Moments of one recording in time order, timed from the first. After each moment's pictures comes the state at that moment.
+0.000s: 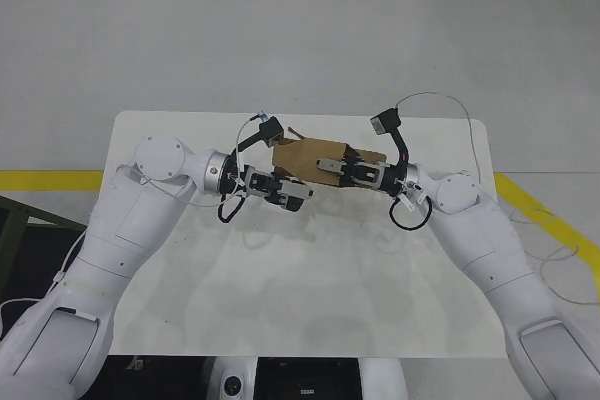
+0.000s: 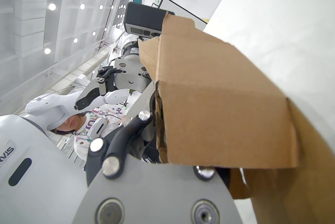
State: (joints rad) left arm 0.61 -1.12 -0.94 -1.25 -0.50 -0.24 -1.39; right arm -0.65 -1.20 0.88 -1.04 0.45 -0.70 0.95
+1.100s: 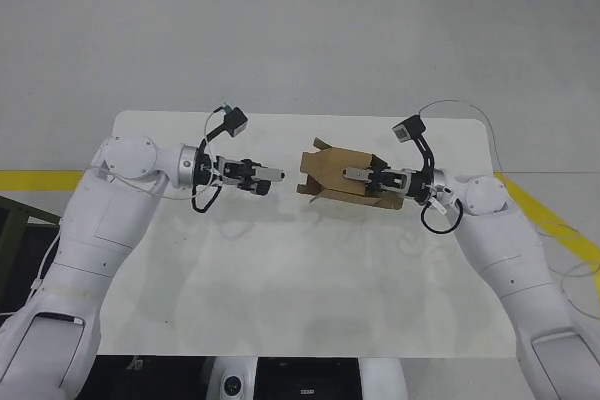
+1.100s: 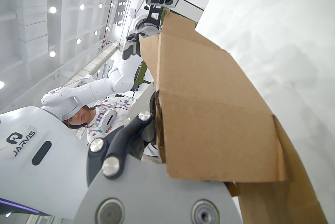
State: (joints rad) left arm 0.64 -1.07 -1.06 -1.19 -0.32 -0.24 -1.34; right arm -0.72 -1.16 1.03 -1.05 0.53 -0.63 1.19
